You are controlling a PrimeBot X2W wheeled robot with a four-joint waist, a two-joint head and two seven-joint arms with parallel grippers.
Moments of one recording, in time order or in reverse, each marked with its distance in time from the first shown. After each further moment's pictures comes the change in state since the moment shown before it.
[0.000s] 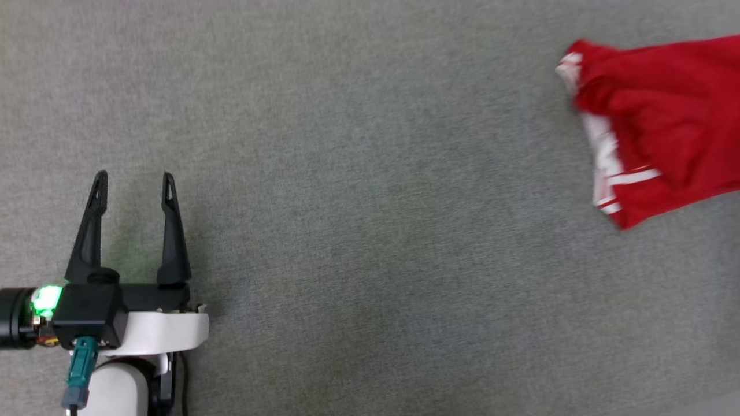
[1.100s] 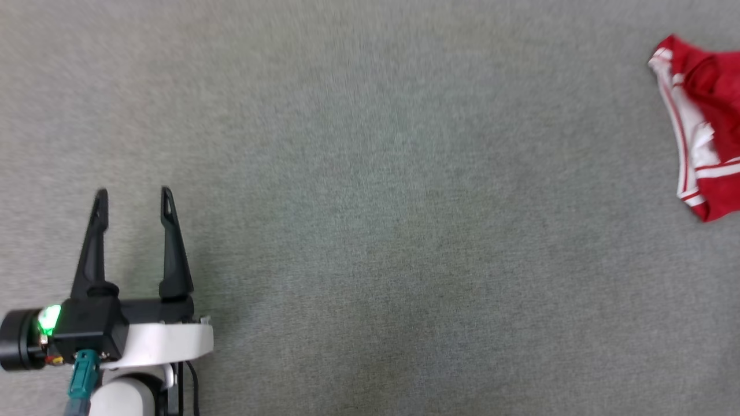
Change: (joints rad) left arm 0.022 -0.020 0.000 -0.009 -0.032 0.040 0.000; right arm 0.011 0.104 -0.338 0.042 -0.256 0.000 -0.225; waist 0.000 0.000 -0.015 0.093
